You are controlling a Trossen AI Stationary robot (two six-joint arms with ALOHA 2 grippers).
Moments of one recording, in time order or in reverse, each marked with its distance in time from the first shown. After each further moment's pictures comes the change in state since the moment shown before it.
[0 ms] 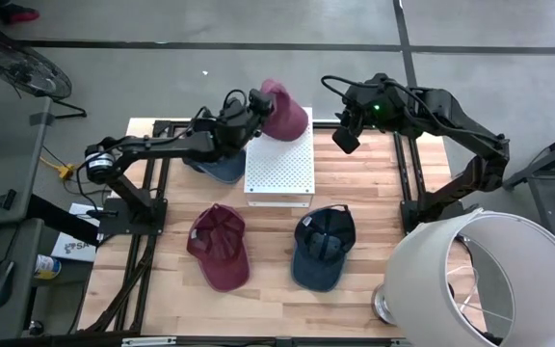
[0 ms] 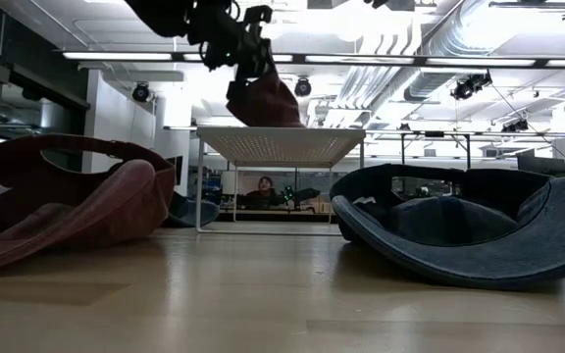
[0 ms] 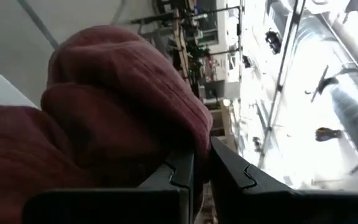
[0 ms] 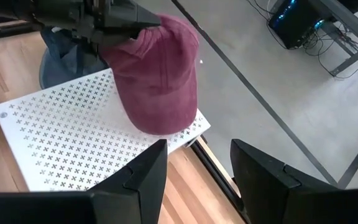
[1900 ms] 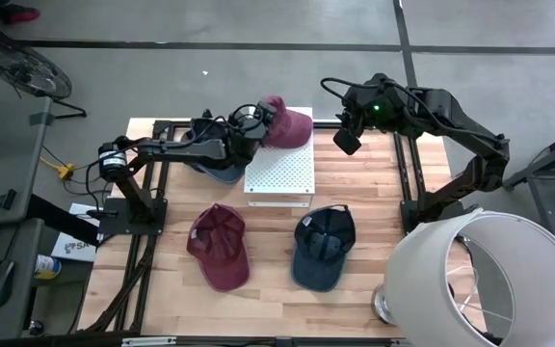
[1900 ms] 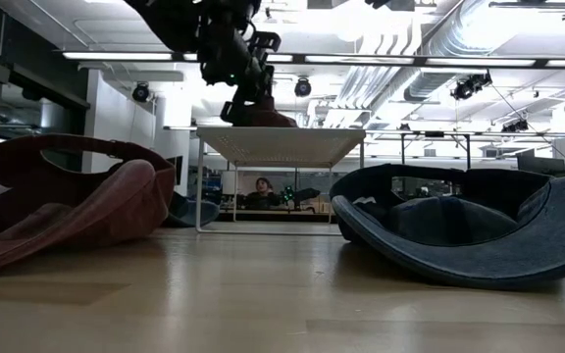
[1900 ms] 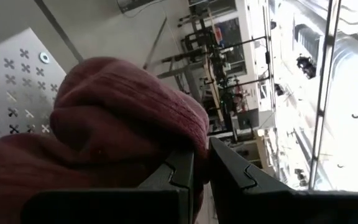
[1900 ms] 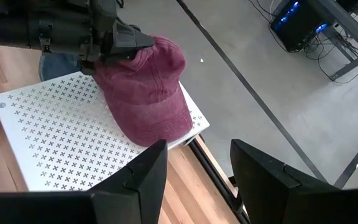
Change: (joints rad) left arm -0.050 0.101 0.000 -0.043 -0.218 -0.022; right arm 0.000 0.000 0.000 -0.008 -0.005 -0.038
